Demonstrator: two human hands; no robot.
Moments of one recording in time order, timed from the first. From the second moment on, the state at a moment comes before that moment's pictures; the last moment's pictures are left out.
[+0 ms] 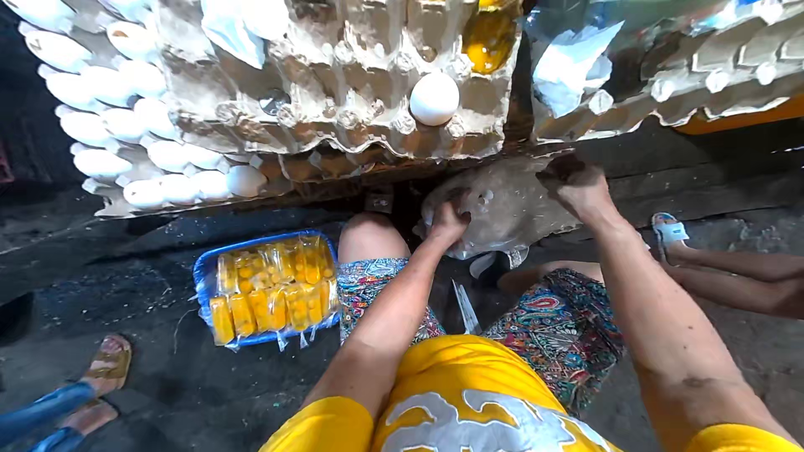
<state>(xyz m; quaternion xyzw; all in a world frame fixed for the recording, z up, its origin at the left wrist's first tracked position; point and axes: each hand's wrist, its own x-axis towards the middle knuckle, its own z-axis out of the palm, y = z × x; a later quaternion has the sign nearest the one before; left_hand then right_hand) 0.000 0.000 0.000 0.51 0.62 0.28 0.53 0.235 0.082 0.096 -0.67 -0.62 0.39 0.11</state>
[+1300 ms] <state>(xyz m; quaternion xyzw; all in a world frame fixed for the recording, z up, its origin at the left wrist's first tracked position) -0.037 -0.145 0.205 0.53 0.48 0.52 0.46 0.145 -0.132 0.157 -0.42 -0.30 0.78 0.35</state>
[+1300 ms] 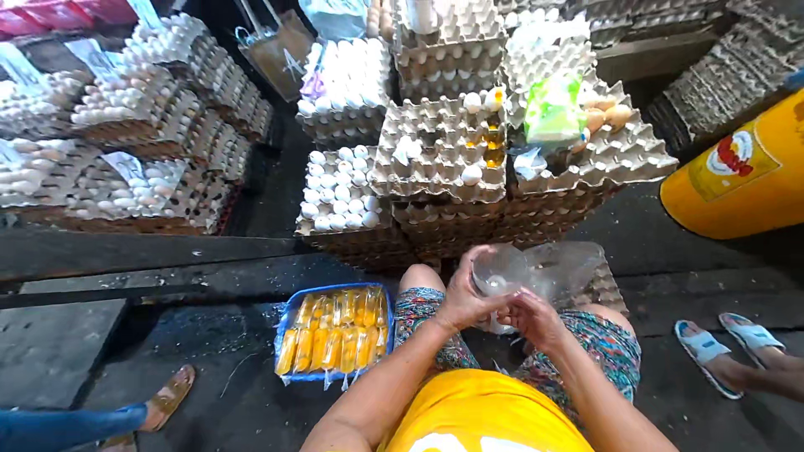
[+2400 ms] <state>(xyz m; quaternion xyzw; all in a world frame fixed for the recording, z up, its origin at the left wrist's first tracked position) -0.152 0.048 0.280 0.63 0.57 0.49 0.21 0.050 0.055 0.252 -0.39 -0.90 0.08 0.19</state>
